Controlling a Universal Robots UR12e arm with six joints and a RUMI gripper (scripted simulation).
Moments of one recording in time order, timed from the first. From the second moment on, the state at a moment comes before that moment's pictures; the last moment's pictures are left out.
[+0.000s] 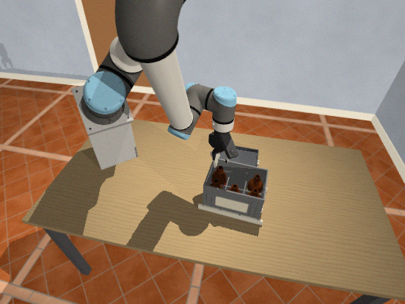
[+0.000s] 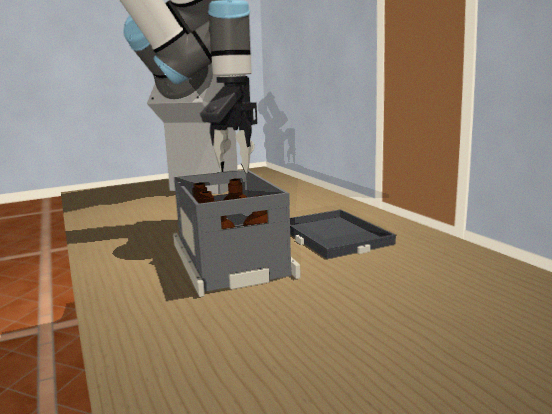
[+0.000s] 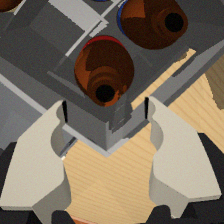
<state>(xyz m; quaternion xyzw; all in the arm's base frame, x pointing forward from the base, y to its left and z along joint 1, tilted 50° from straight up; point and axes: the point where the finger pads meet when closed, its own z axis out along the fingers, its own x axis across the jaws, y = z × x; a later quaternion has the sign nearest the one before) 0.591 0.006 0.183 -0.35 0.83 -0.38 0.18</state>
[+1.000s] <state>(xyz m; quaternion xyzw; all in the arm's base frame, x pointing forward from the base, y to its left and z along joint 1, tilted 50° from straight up) 0.603 -0.006 0.169 -0.35 0.83 -0.38 0.18</state>
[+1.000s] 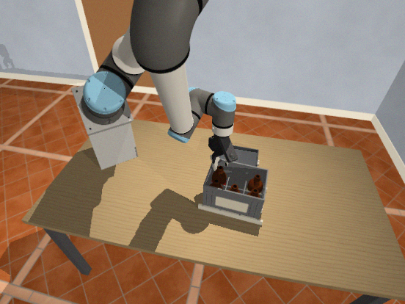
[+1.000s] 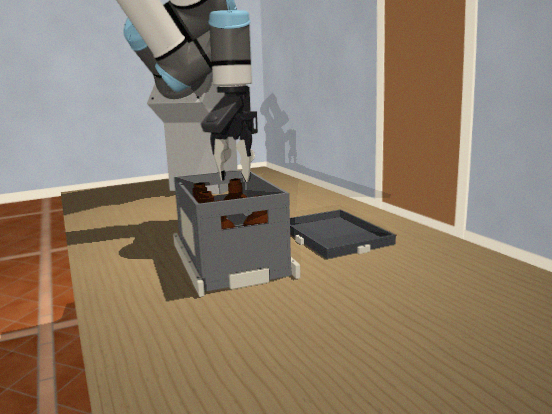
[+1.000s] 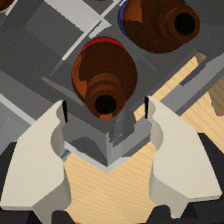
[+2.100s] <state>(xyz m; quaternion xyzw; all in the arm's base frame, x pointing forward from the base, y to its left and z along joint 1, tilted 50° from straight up) 0.613 -0.014 0.158 -0.35 0.83 -0.38 0.18</state>
